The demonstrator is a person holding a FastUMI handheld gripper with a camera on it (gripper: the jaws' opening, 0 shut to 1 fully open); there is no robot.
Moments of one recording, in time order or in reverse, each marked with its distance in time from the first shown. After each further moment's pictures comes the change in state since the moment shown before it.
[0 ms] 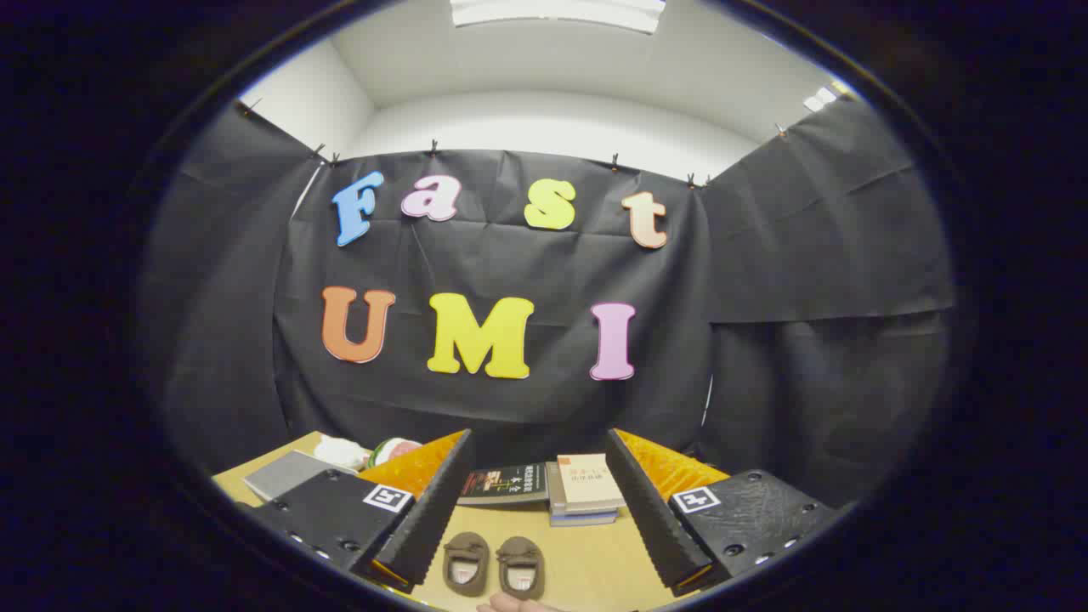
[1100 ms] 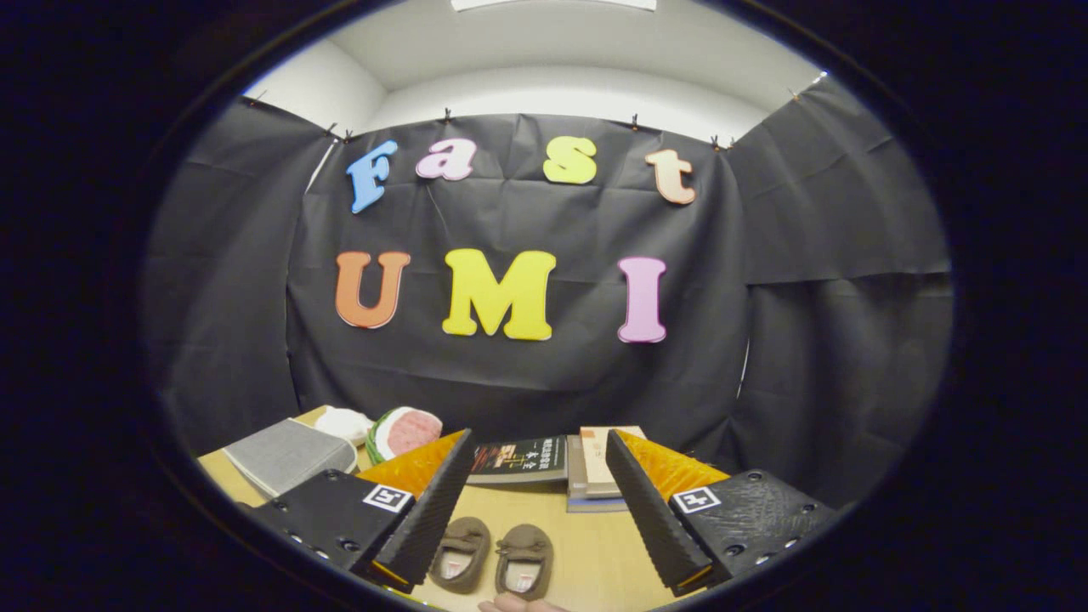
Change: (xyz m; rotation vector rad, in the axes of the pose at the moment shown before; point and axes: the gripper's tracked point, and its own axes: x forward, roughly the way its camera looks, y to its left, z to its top) arm 0.061 0.019 -0.099 0.001 0.124 0.097
